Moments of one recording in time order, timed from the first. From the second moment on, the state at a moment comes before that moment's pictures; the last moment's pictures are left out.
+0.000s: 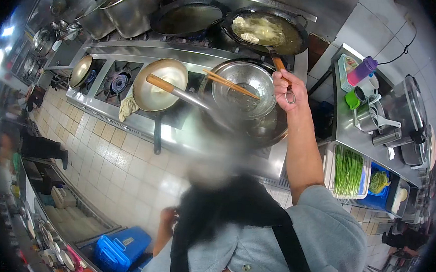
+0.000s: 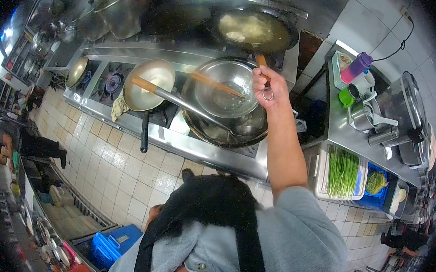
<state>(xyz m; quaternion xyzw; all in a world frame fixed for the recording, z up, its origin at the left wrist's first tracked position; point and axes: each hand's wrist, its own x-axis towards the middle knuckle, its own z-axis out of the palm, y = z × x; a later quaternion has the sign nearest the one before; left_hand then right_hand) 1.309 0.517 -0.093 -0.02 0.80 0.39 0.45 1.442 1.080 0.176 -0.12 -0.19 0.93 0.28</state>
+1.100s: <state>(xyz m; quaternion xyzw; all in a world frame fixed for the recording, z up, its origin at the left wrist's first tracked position) 1.300 0.527 -0.082 -0.07 0.80 0.38 0.46 1.474 1.057 0.201 -0.37 -0.52 0.67 0.39</state>
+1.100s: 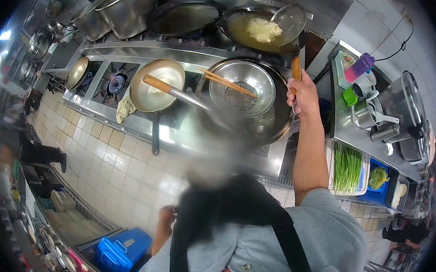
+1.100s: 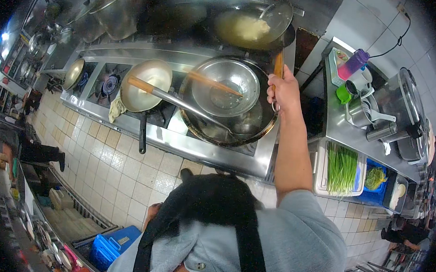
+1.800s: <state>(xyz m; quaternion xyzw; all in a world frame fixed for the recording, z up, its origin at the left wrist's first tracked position) 1.298 0.521 -0.101 -0.06 0.80 0.38 0.46 1.468 1.065 0.195 -0.36 -0.47 0.71 0.38</state>
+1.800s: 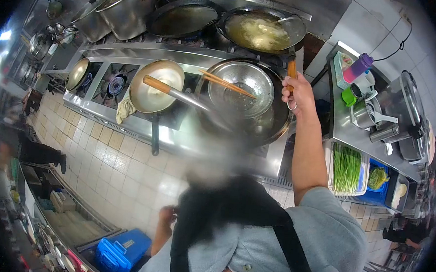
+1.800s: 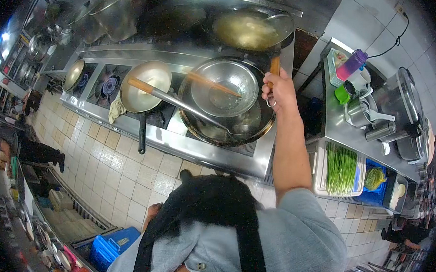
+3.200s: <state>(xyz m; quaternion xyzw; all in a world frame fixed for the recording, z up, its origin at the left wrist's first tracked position) 1.303 0.525 -0.092 -0.03 0.81 0.37 0.45 1.470 1.041 0.210 -0.36 -0.52 0.68 0.38</state>
